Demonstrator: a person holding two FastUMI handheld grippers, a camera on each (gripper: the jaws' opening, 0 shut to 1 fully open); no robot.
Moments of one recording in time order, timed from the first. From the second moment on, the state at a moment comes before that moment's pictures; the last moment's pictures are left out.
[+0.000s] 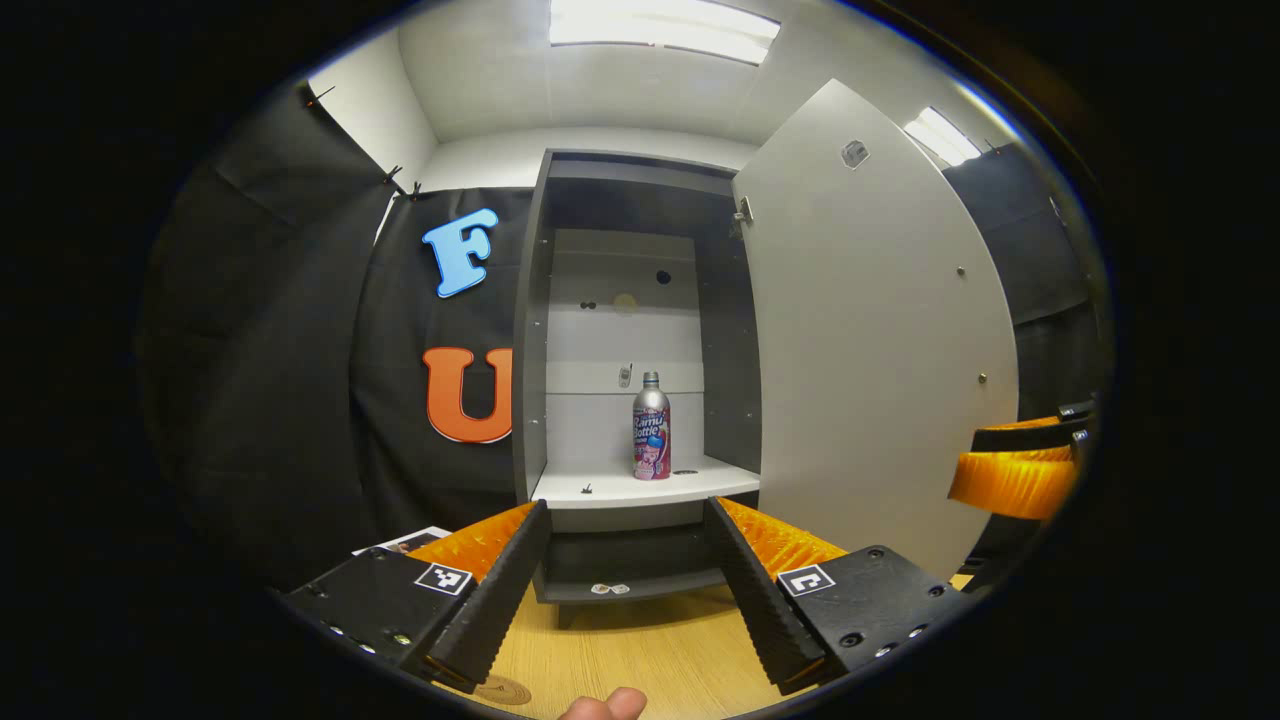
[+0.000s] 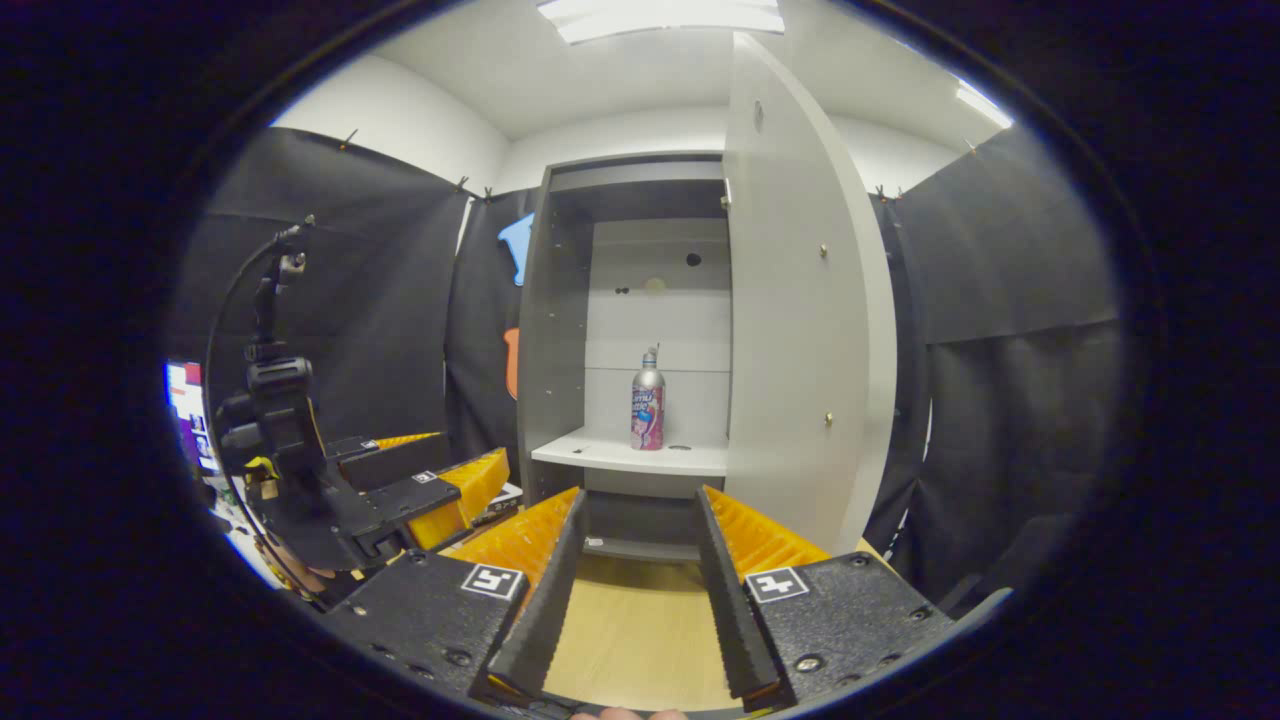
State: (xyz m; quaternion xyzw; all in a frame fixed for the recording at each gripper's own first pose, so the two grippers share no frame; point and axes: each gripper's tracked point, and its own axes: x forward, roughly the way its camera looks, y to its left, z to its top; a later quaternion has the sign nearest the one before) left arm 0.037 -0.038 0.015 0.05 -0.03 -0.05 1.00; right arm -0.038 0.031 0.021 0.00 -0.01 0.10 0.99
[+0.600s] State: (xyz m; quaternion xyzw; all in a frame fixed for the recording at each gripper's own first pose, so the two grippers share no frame) left arm 0.253 -0.095 0.002 0.02 0.02 -0.10 0.99; right arm -0.016 0.030 0.008 0.03 0.02 0.11 0.99
